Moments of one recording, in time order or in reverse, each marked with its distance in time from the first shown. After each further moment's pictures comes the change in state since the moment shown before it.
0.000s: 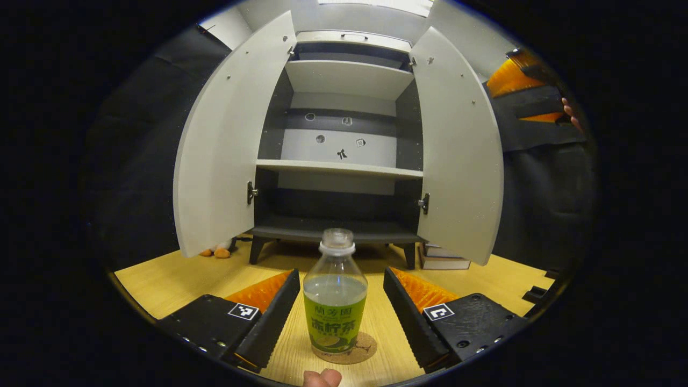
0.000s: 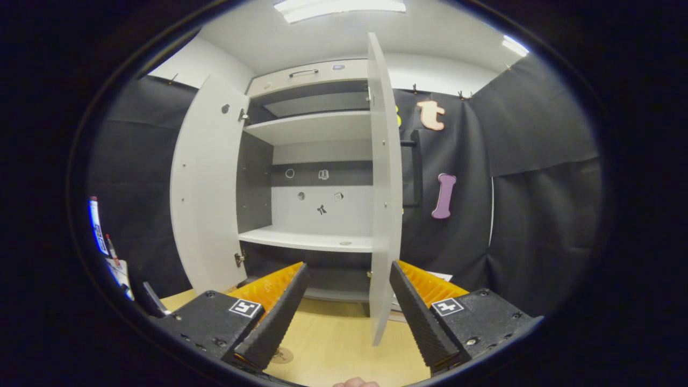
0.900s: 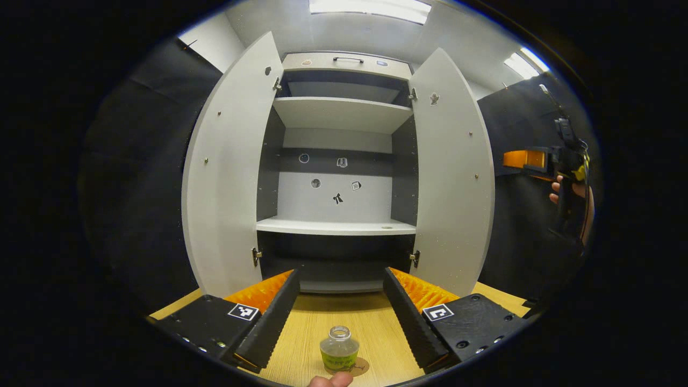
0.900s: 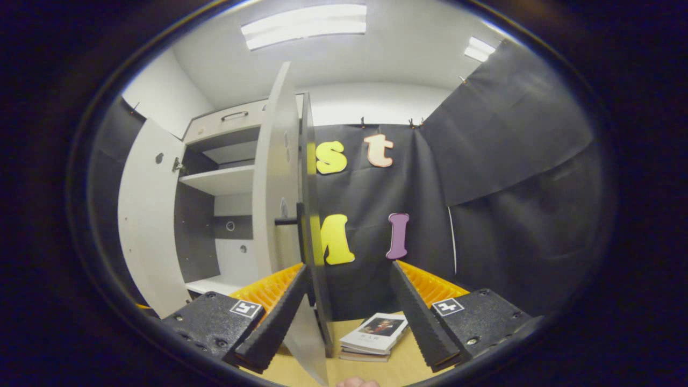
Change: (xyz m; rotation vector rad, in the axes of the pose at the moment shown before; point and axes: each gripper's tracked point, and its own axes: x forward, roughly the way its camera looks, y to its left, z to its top) left arm -0.013 0.003 0.136 0.045 -0.022 -0.002; right arm 0.054 -0.150 0.128 0.097 -0.268 -0.227
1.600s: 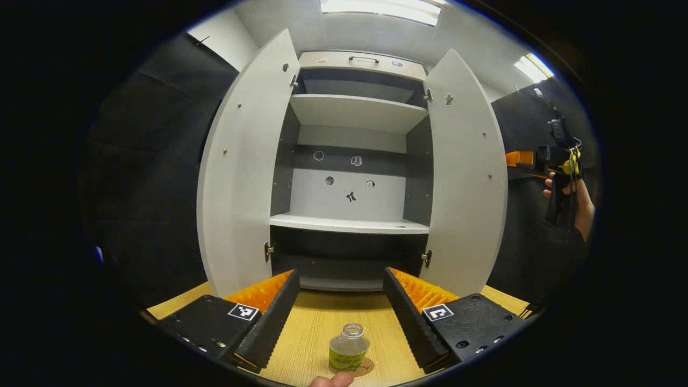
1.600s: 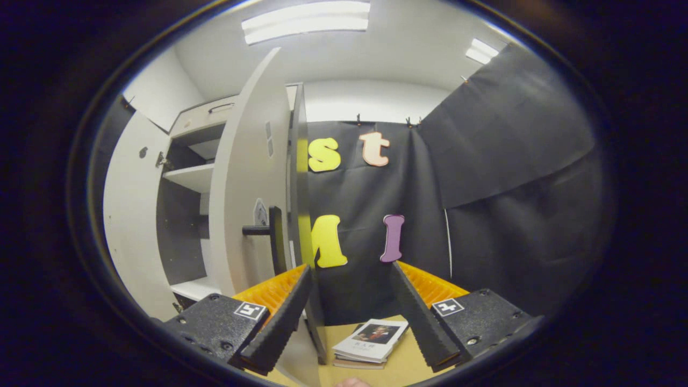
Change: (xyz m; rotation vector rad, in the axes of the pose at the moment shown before) left arm -0.001 0.024 -0.010 -0.041 -0.002 0.064; right arm 0.027 0.021 -0.009 -0.120 0.034 -0.007
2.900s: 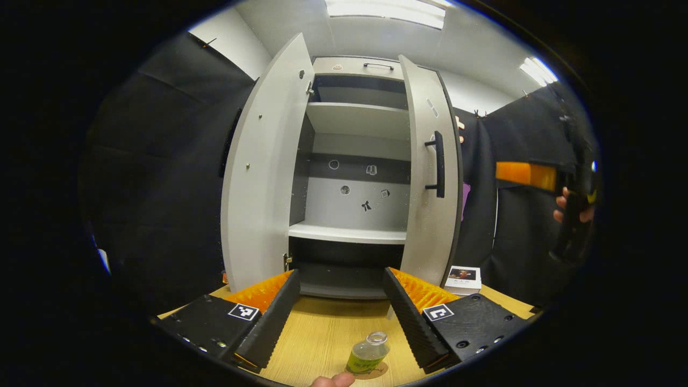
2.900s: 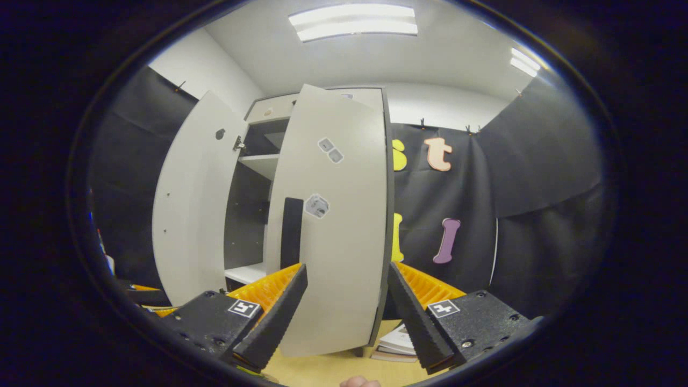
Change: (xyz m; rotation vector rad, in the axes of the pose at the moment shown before) left arm 0.001 0.030 0.033 -0.009 -0.031 0.028; right arm -0.084 0.115 -0.043 0.000 0.025 0.232
